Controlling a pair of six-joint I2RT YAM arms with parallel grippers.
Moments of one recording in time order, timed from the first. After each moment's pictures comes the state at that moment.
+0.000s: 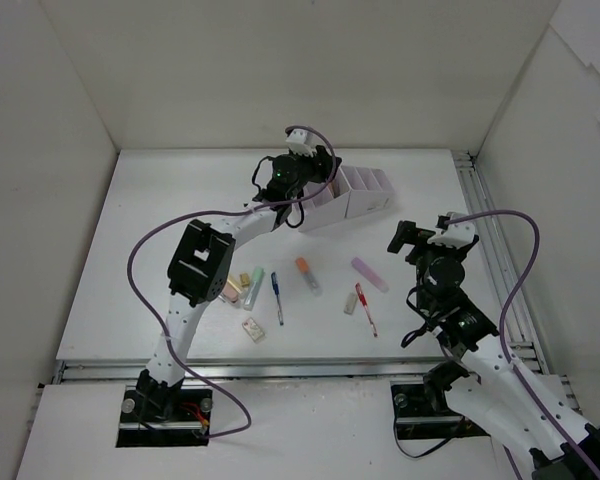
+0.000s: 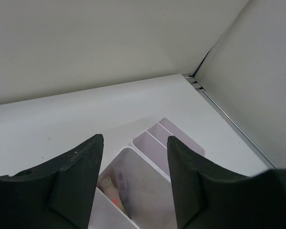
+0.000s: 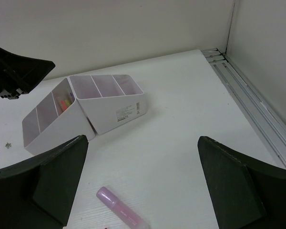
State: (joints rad) left arm -0.54 2.33 1.82 0.57 0.11 -0.41; right arm 0.52 0.69 0.52 0.15 0.68 0.16
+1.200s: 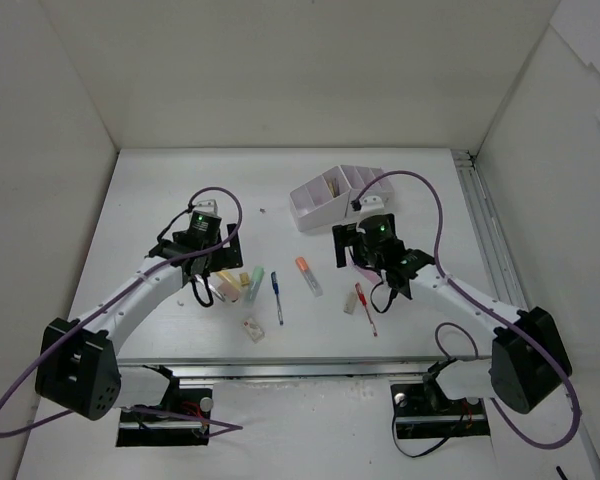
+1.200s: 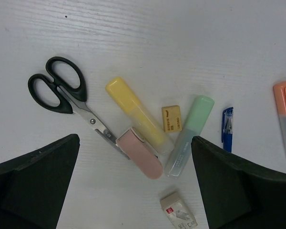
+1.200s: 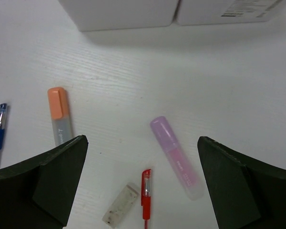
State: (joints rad) left arm -0.38 1.32 0.94 -0.53 -0.21 -0.46; right arm 0.56 1.28 0.79 -0.12 0.27 0.19
